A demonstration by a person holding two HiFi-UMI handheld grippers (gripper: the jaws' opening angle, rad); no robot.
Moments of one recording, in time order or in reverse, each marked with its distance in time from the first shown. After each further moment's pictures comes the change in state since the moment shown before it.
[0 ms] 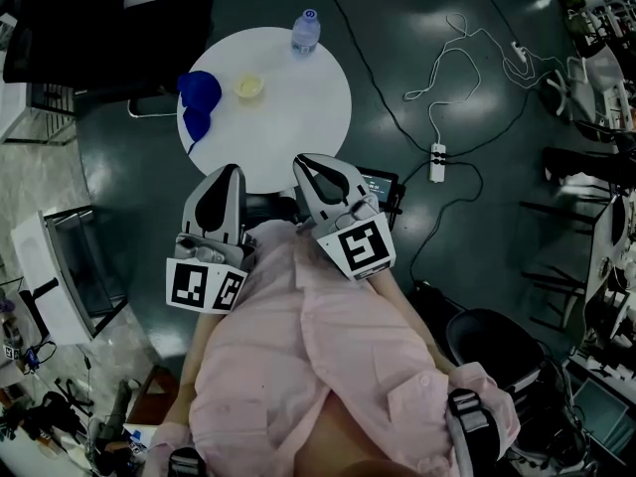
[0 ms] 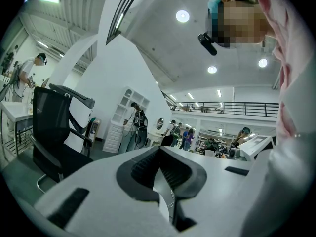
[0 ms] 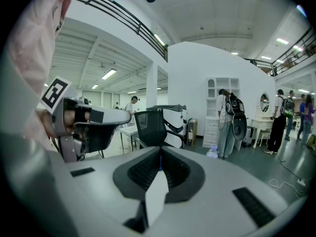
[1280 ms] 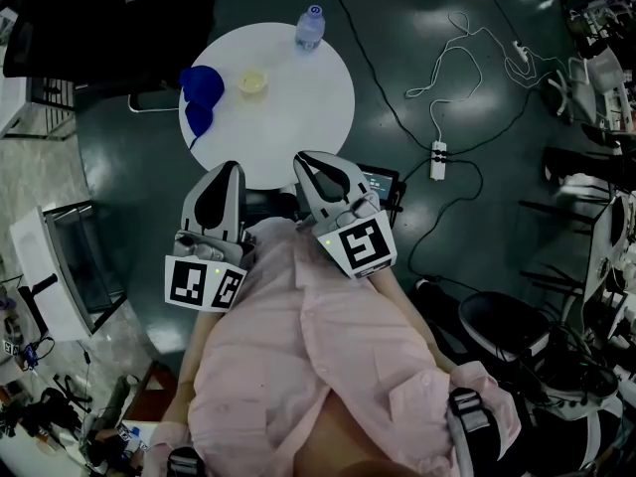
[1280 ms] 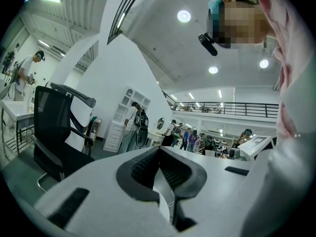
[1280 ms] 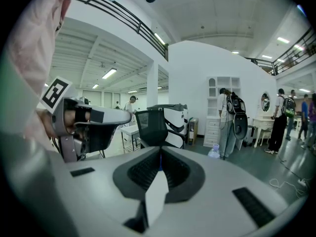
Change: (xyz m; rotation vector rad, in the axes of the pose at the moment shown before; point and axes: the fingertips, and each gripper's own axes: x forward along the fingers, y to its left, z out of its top) left arm -0.003 0.004 0.003 -0.011 0.005 0.006; right arm 0.003 0.004 0.003 -0.002 0.011 0.008
